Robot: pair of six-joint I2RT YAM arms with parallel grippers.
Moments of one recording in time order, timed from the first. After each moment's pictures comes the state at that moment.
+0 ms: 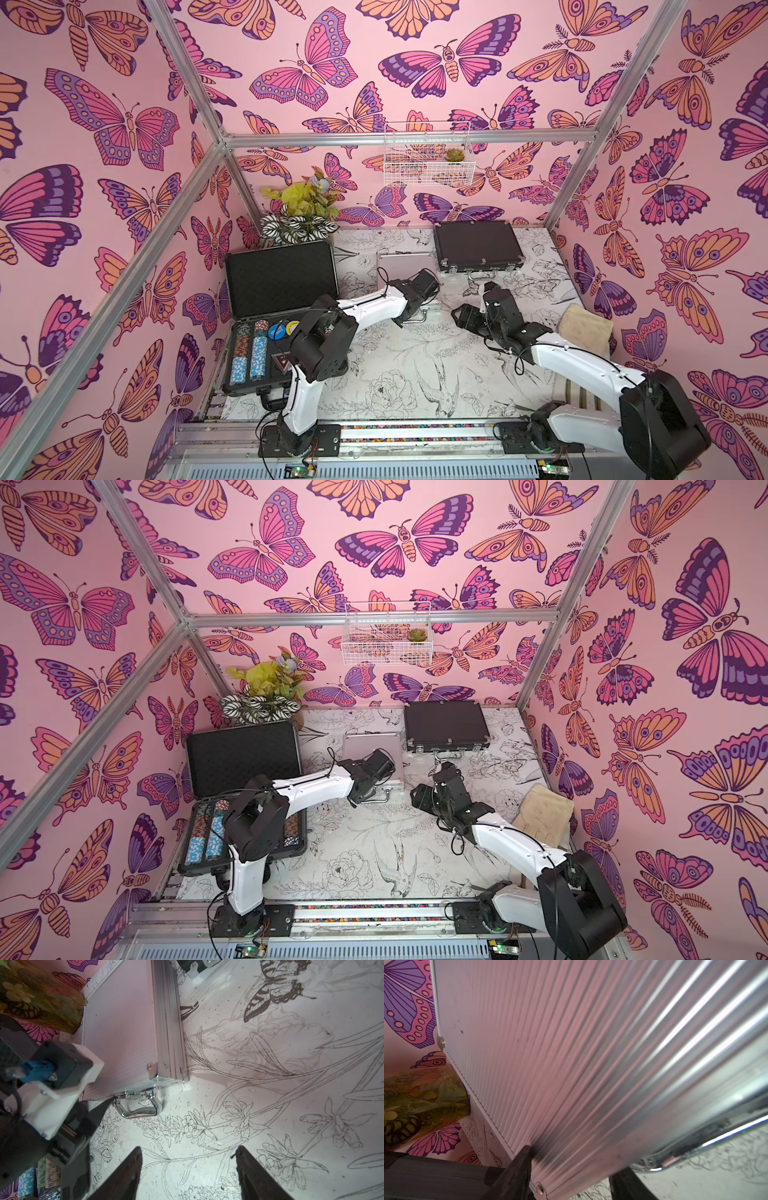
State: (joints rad) left arm -0.78 2.02 1.45 -0.67 -0.55 0.30; right arm 0.48 1.22 0.59 -0.12 -0.07 0.78
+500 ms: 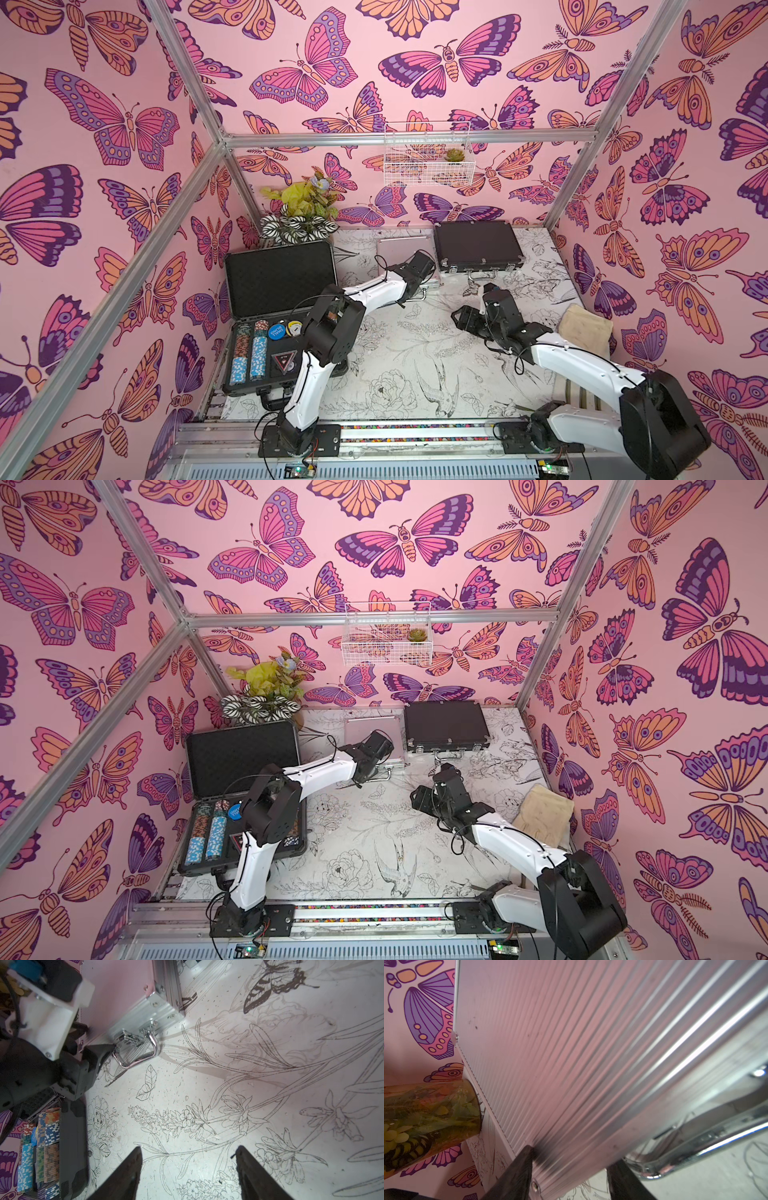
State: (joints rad) left arm -0.68 2.18 1.67 -0.58 -0.56 0.36; right arm 0.48 1.22 0.59 -0.14 -0.09 0.78
